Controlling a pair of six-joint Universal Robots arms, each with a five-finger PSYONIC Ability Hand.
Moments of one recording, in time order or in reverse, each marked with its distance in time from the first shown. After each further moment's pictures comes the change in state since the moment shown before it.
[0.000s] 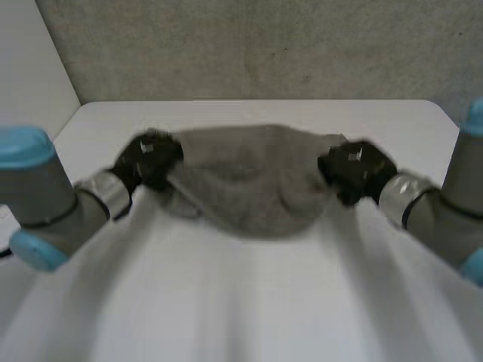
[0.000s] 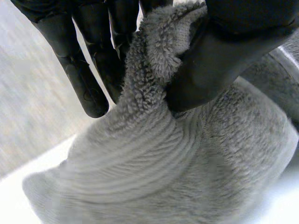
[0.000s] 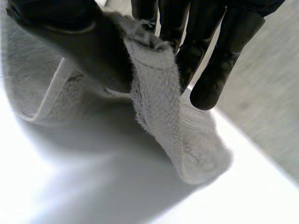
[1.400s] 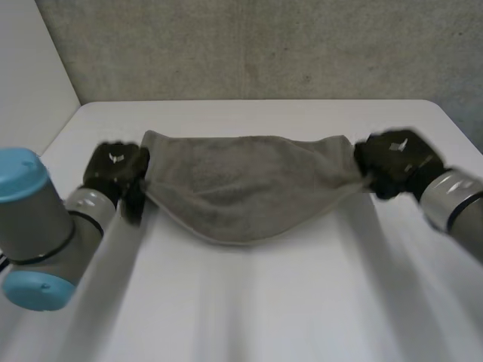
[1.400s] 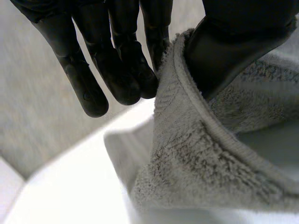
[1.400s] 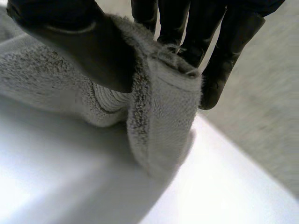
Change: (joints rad) left arm -0.058 0.218 -0.219 0.066 -0.358 0.076; right arm -0.116 -0.241 0.139 -0.010 0.001 0.055; left_hand 0.005 0.044 0.017 0.026 -0.006; right_hand 0.025 0.001 0.014 0.010 0.004
